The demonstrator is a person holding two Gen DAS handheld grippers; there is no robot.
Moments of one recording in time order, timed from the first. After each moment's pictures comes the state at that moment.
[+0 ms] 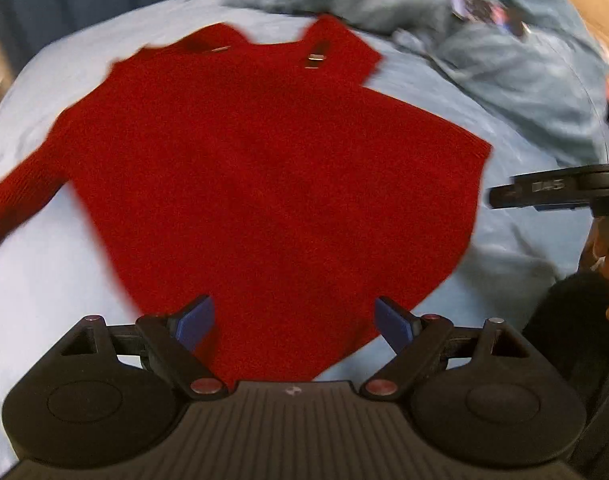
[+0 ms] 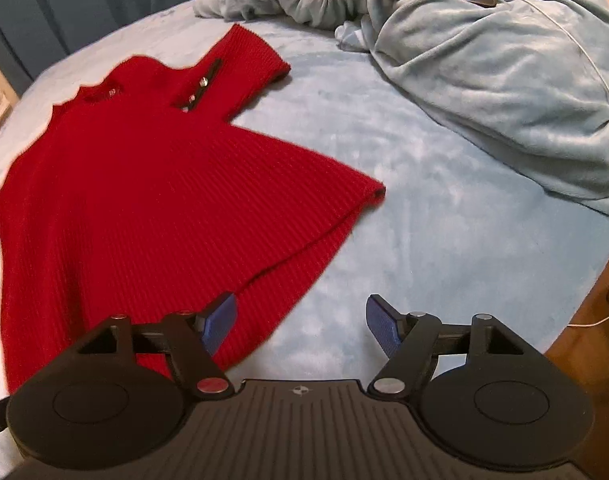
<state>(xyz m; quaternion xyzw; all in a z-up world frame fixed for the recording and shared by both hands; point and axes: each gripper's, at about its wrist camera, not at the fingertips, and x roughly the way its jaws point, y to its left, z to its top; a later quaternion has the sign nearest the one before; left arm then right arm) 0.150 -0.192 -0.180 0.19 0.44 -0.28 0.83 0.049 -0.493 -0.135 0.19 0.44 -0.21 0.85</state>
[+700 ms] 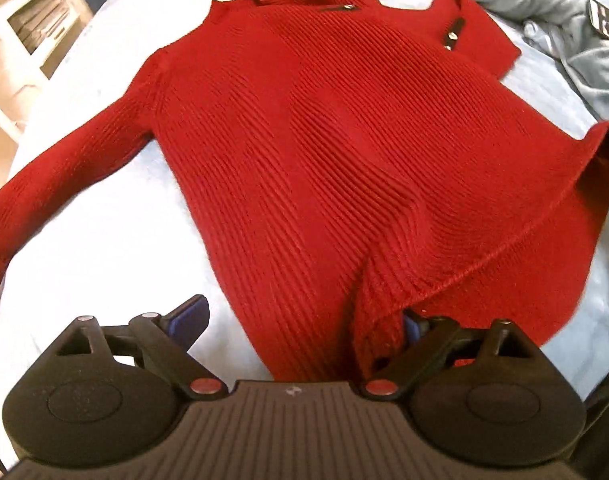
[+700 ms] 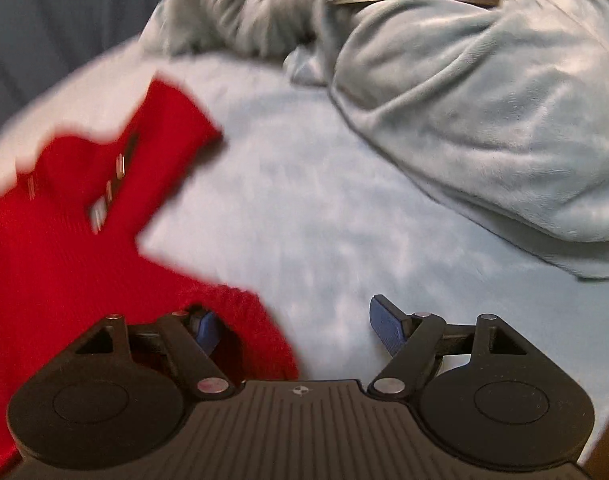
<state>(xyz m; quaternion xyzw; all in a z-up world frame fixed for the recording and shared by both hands) 0.222 -0.162 -0.195 0.17 0.52 -0.12 0.83 0.149 -0.589 -0.173 0.24 0.40 -0.24 0.85</state>
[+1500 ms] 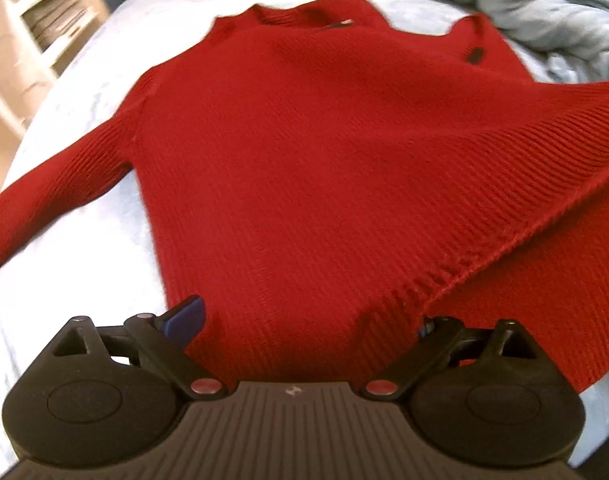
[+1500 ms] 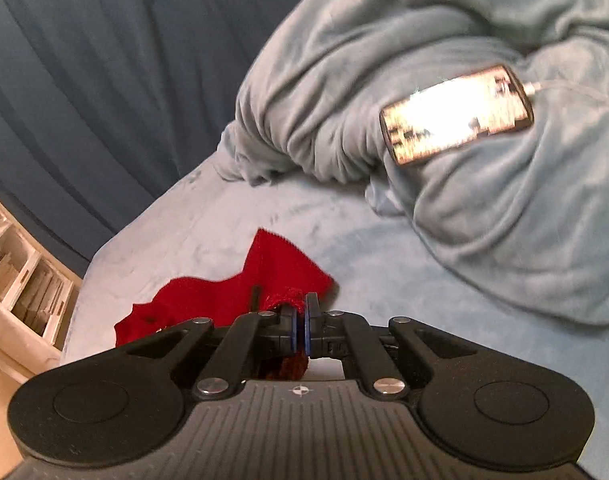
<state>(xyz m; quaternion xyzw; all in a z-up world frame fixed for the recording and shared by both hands) 0.241 -0.213 -0.199 0.15 0.51 -0.08 0.84 0.150 -0.604 -0.070 0.31 0.25 -0.18 0.90</state>
